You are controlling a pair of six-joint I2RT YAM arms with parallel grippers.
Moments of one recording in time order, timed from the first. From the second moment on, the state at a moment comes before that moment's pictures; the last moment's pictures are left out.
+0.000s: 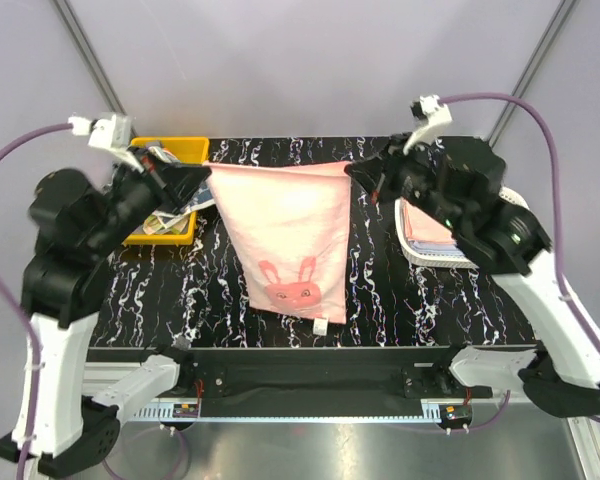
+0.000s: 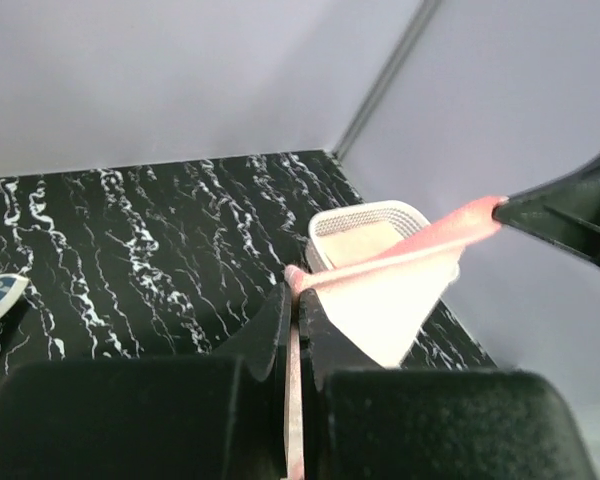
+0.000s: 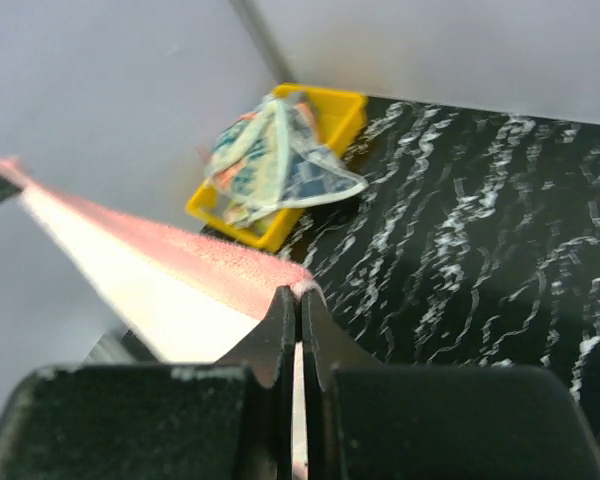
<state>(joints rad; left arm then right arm) -0.30 0.92 1.64 -0.71 0.30 -0.42 0.76 1.18 1.72 -0.63 0.05 0.43</state>
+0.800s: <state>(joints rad) -0.19 2.24 1.98 -0.32 0.25 -0.53 0.19 2.38 2.18 -0.46 -0.39 0.48</state>
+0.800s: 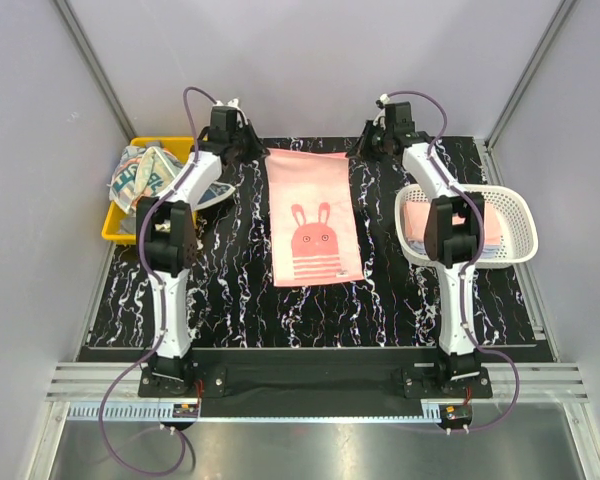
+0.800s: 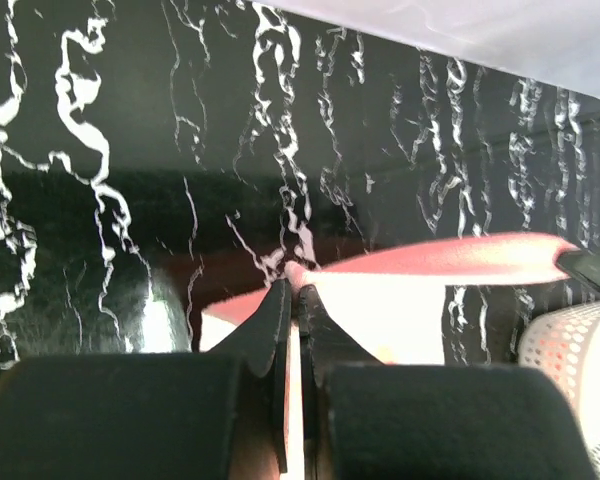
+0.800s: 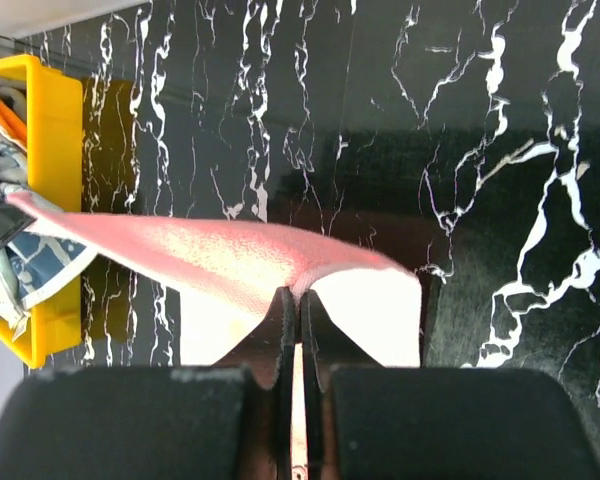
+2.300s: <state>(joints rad) -0.48 1.47 0.98 -0.30 0.01 -0.61 0.28 1.56 1.02 -0.28 -0.35 0.57</state>
